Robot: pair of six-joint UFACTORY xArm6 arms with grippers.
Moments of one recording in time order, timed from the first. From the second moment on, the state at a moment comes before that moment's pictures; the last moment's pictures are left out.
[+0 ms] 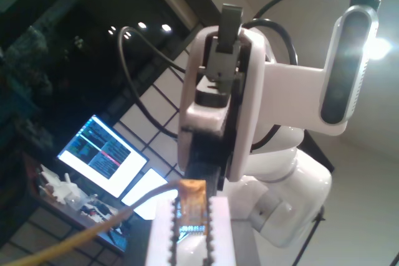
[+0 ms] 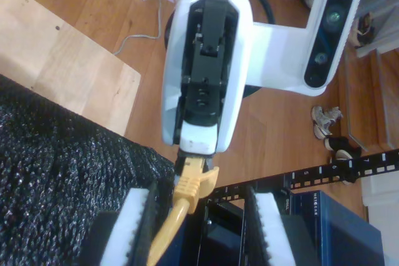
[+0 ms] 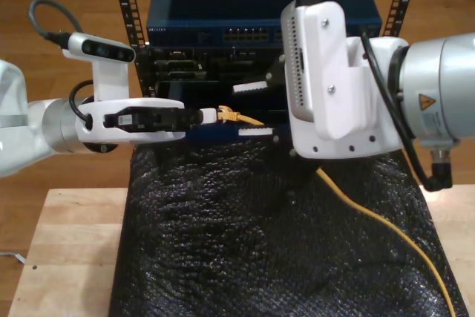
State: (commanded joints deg) left arm 15.0 4.4 -50.6 -82.1 130.5 -275.3; right arm 32.7 -47.1 -35.9 45.1 35.8 -111.1
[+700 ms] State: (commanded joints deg) left arm 14.8 5.3 -50.3 -82.0 131.9 -276.2; right arm 32.9 -46.8 -35.7 45.1 35.9 -110.9
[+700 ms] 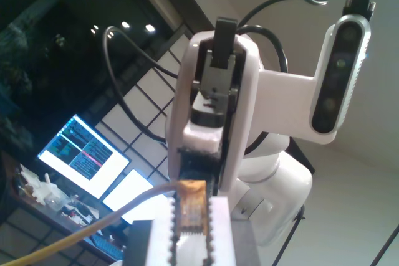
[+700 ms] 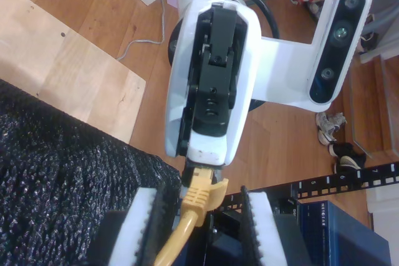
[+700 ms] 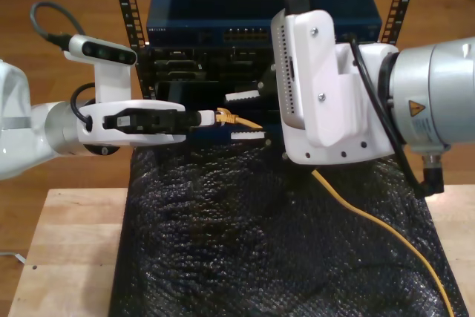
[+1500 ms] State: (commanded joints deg) left arm 14.5 5.5 -50.2 -82.2 133.6 -276.0; right arm 33.7 -47.0 -35.7 45.2 35.9 -110.8
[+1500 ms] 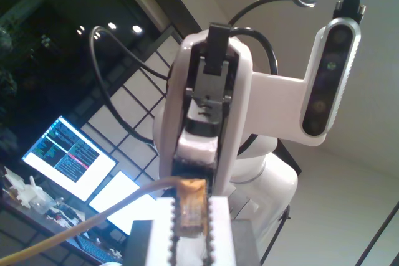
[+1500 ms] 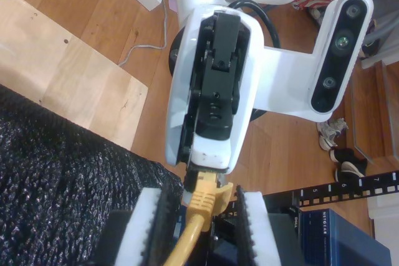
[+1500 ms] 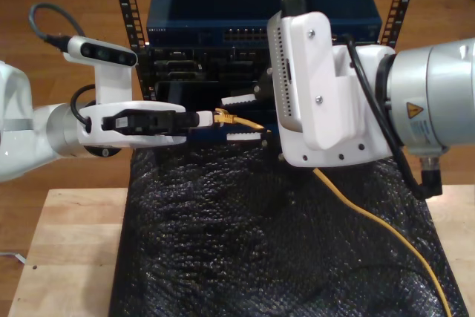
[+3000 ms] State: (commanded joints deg) left arm 13.8 5.5 -50.5 -82.2 134.7 -276.0; right arm 34.2 -47.1 -35.8 47.5 36.0 -110.6
